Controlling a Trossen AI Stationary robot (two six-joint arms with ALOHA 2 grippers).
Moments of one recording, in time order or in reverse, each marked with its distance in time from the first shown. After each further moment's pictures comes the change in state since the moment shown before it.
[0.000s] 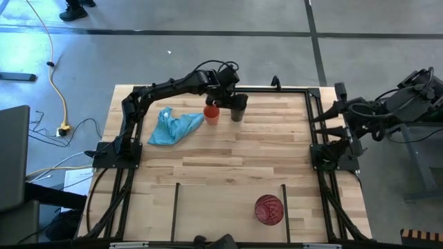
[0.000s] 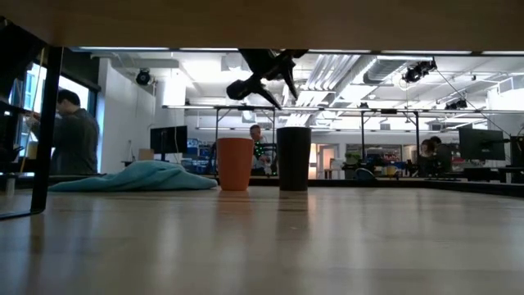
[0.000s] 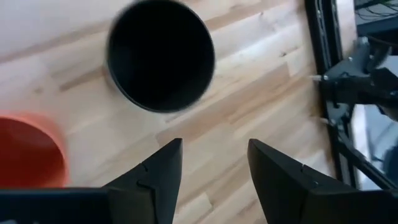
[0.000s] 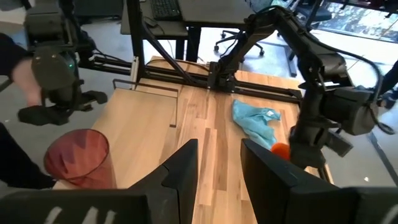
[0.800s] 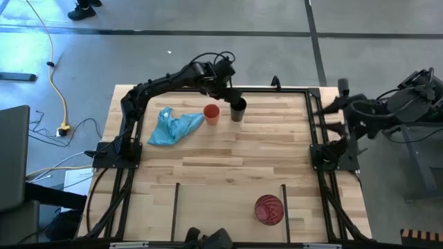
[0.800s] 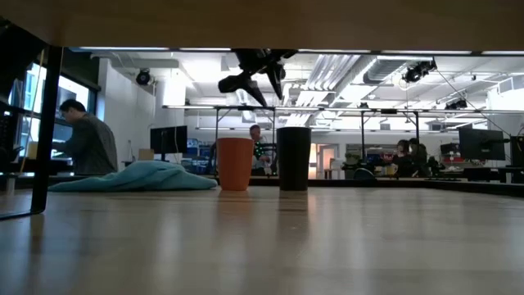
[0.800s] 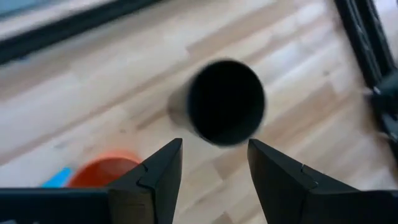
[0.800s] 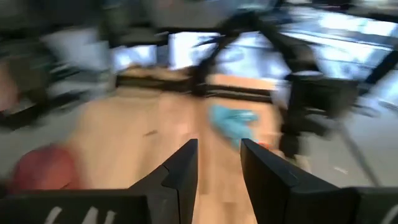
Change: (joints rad) left arm 0.047 -0.001 0.080 -0.129 -0.095 0.183; right arm -0.001 0.000 0.000 -0.002 0.136 0.041
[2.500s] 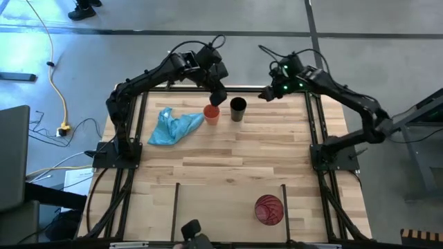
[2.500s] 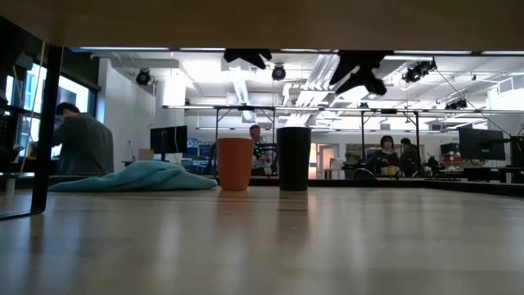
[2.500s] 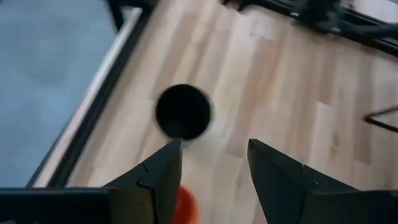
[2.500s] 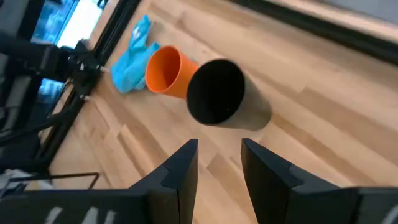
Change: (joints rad) left arm 0.031 -0.170 -0.001 -0.010 0.107 0.702; right arm -1.431 0.046 -1.146 0.863 -1.120 0.194
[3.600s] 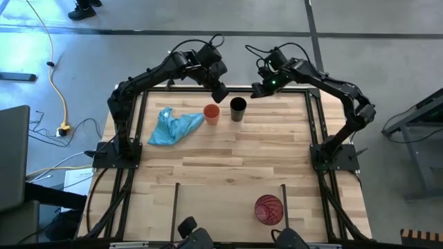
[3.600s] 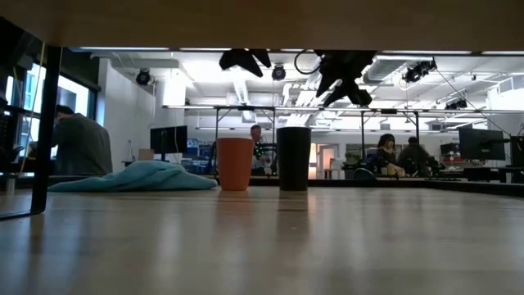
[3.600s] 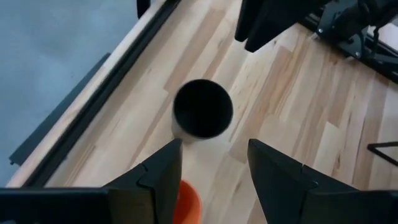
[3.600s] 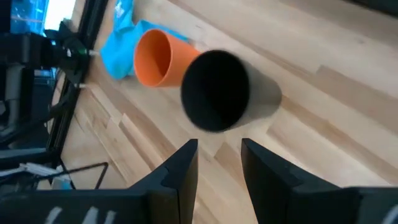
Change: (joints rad) left arm 0.028 0.021 -0.005 0.003 -0.008 -0.135; right arm 0.006 0.245 0.214 -0.164 -0.062 0.015
